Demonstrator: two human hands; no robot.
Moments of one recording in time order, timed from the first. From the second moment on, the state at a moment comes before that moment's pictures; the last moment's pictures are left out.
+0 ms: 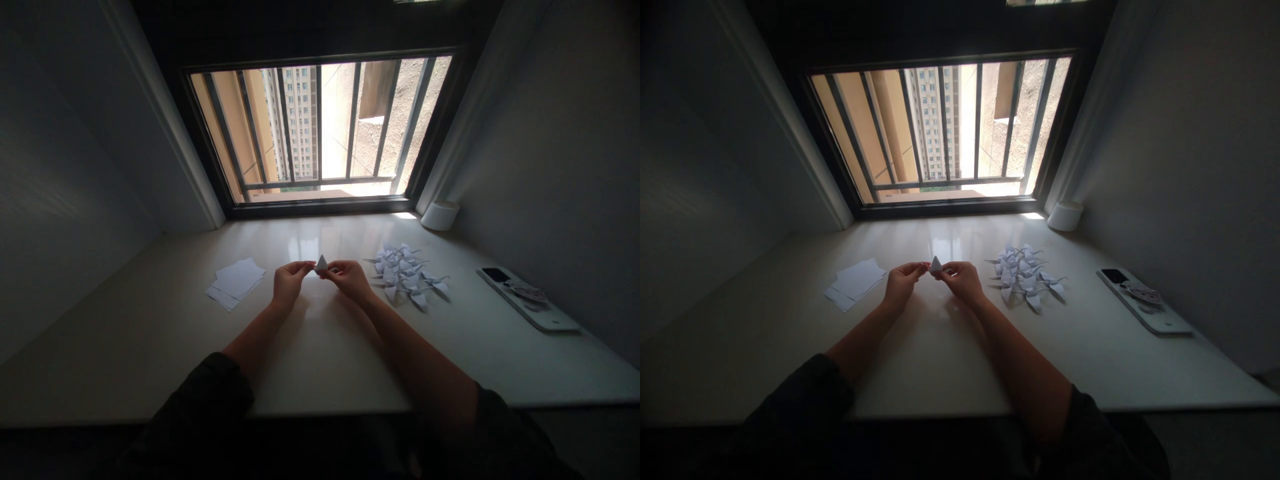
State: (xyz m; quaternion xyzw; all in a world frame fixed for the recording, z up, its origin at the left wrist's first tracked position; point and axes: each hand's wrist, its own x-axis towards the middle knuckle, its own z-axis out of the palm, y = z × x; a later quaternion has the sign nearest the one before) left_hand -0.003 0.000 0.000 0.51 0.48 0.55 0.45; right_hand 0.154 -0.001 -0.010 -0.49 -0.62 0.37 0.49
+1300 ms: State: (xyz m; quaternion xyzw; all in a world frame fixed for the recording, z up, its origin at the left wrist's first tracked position) left_hand -0.004 0.001 0.001 0.50 0.52 0.56 0.40; right_hand 0.151 -0.008 -0.002 -0.53 -0.66 0.24 0.47
